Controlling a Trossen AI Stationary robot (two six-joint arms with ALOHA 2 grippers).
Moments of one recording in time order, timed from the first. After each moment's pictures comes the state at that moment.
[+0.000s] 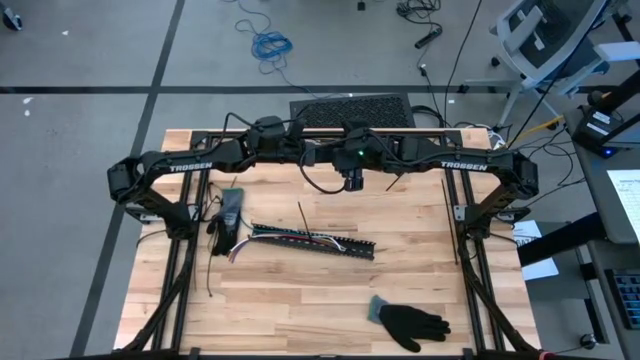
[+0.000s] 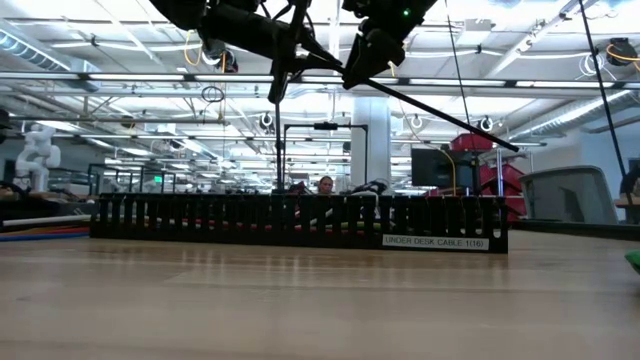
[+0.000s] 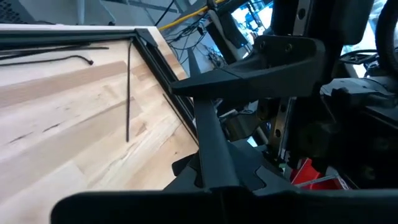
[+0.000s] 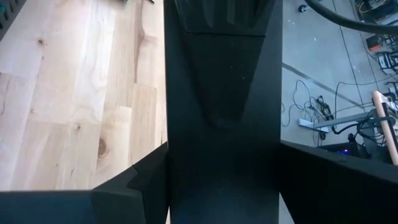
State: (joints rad) left arm 0.39 1.46 1.09 0.15 0.28 -0.88; right arm -0.21 1.58 1.45 -0.58 0.34 -0.53
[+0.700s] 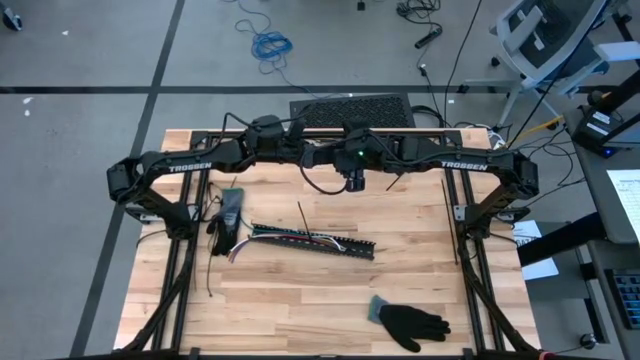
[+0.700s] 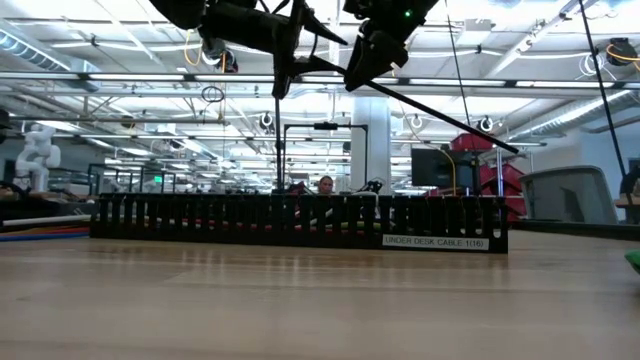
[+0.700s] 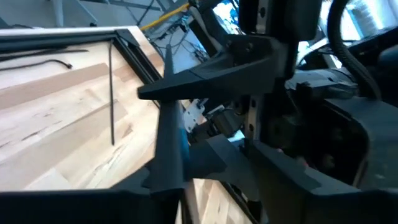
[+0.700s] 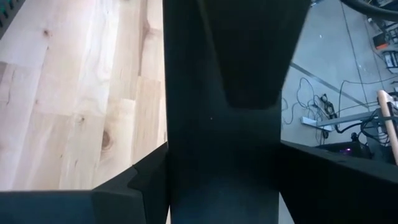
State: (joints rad) left arm 0.39 1.46 1.08 0.19 0.33 -0.86; right arm -0.21 1.58 1.45 -0.60 0.34 -0.54
